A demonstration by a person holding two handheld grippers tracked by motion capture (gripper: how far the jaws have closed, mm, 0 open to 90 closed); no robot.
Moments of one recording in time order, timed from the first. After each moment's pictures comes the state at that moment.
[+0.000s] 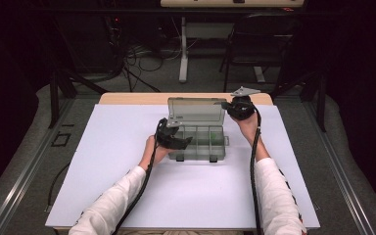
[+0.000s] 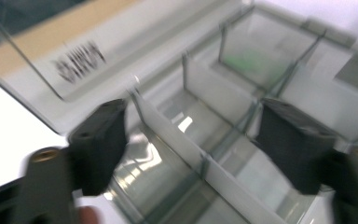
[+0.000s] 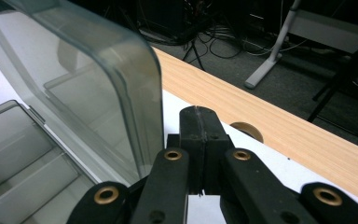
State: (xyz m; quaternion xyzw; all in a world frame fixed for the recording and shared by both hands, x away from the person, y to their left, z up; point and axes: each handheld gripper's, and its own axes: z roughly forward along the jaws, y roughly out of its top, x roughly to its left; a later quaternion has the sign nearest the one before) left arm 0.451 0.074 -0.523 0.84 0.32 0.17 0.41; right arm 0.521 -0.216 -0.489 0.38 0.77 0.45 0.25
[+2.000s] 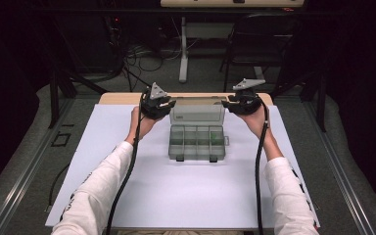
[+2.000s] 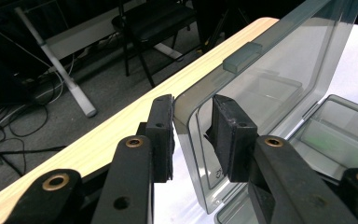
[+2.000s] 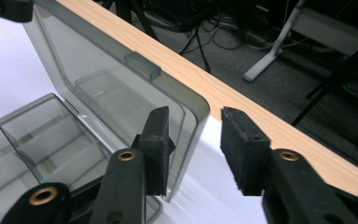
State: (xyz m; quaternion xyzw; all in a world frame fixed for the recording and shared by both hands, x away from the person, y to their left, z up) left arm 0.499 0.110 -0.454 0.80 0.31 0.26 0.44; right arm 0.497 -0.215 -0.433 0.36 0.80 0.41 0.25
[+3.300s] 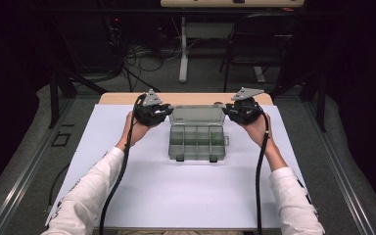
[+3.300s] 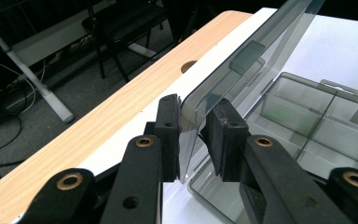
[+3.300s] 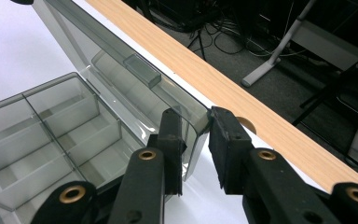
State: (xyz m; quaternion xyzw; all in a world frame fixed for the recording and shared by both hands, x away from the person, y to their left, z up) left arm 0.475 0.125 -0.454 0.83 0.26 0.23 0.44; right arm 0.462 -0.210 -0.437 0.32 0.82 0.40 0.27
